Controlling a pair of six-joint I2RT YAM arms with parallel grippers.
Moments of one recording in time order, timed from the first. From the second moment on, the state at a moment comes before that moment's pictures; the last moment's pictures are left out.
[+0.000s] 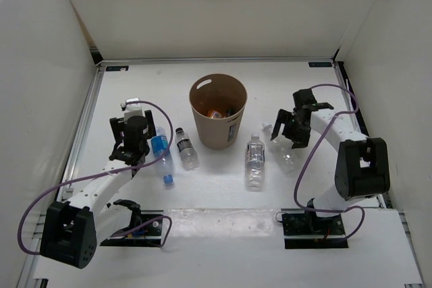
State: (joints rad) left arm -0.28 1.04 0.49 0.10 -0.64 -0.12; right arm 0.17 1.55 1.02 -0.71 -0.13 0.46
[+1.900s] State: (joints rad) left arm -0.29 1.08 0.54 0.04 -0.69 -0.15; right arm 0.32 1.15 1.38 -0.80 -0.03 0.43
